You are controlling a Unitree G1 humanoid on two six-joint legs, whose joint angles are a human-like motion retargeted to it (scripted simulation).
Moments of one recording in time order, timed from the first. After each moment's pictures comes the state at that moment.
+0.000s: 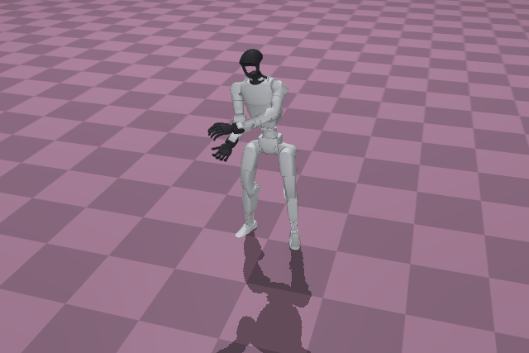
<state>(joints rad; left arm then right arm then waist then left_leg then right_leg) -1.14 0.19 -0.82 0.71 0.27 -0.05 0.35 -0.64 0.08 0.19 0.70 1.16 -0.39 -0.34 -0.05 0.10 0.15 0.07 0.06 0.40 -0.01 -0.10 -0.18 0.02 -0.23 -0.29 0.05 -0.02 0.22</state>
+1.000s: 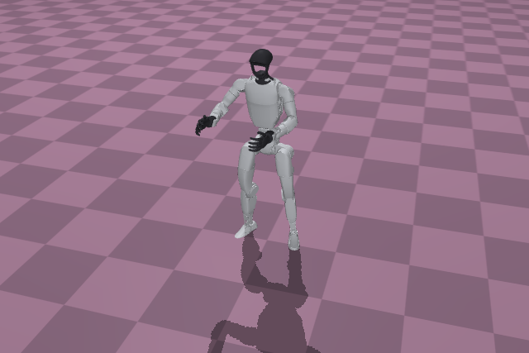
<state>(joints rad) -0.71 0.51 -0.45 0.47 -0.83 -0.22 0.25 -0.69 -0.58 0.34 0.34 0.38 -0.07 -0.38 0.03 -0.07 0.14 0.10 0.09 0.43 -0.03 -0.10 -0.16 0.02 -0.20 -0.27 0.05 -0.01 0.25</state>
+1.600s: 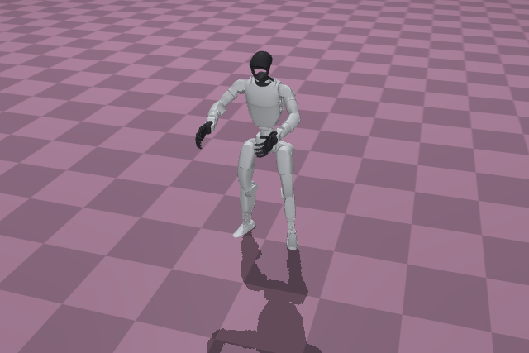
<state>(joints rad) -0.99 0.64 -0.69 0.62 -0.87 -0.14 0.28 -0.92 -0.70 0.56 0.60 0.85 -0.02 -0.30 0.05 -0.07 0.22 0.03 0.08 0.39 -0.02 -0.08 -0.18 -0.01 -0.21 -0.32 0.04 0.01 0.24</state>
